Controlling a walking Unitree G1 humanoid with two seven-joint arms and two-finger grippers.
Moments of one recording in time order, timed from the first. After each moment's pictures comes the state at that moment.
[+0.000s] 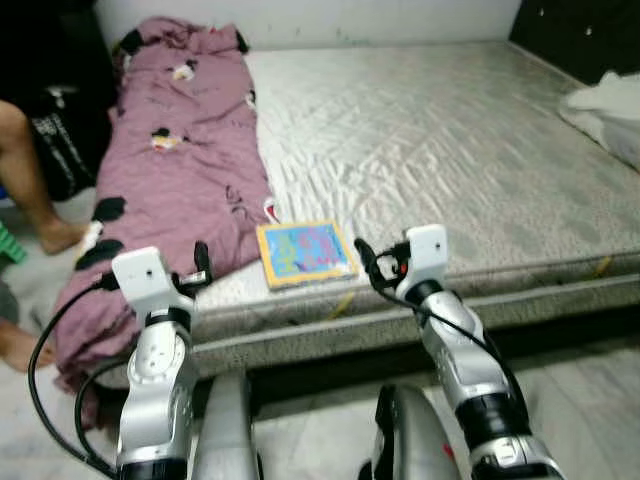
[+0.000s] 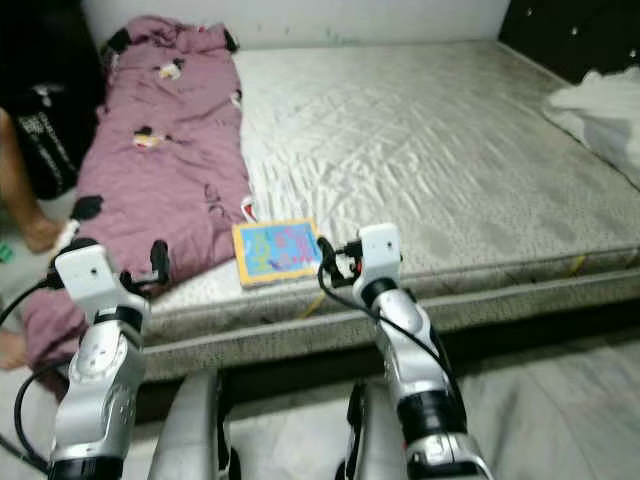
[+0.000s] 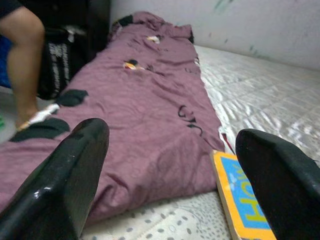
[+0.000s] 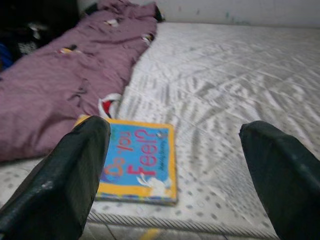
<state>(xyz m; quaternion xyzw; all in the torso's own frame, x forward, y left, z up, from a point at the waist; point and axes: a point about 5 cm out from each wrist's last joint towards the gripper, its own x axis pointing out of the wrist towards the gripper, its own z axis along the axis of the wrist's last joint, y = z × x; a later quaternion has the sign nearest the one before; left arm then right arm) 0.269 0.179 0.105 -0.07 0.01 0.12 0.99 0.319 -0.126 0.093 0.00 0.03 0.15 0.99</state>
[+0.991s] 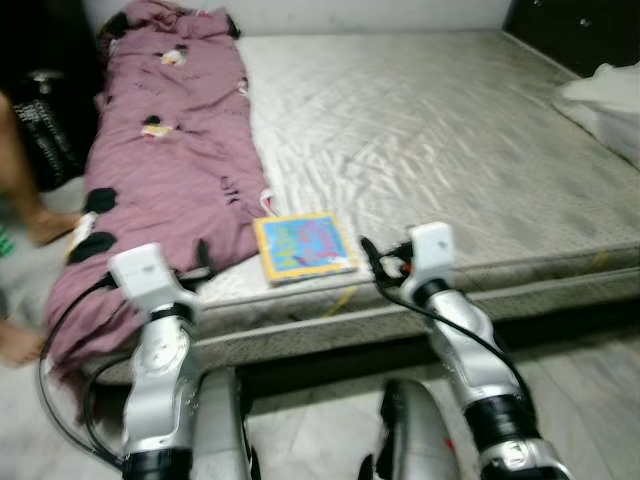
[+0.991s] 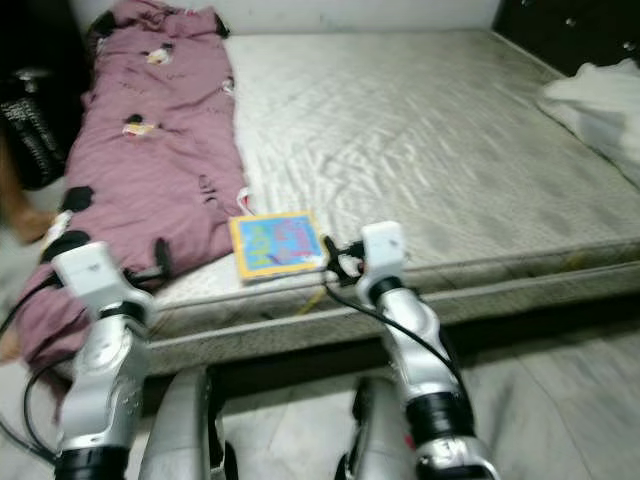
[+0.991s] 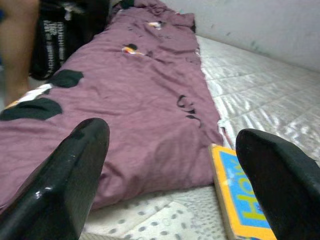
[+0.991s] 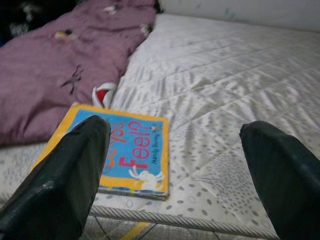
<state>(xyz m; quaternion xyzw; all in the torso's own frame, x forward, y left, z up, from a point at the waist) 0.277 0.175 0.106 -0.11 0.01 0.11 0.99 0.317 -0.135 0.097 -0.03 0.03 0.15 0.99</state>
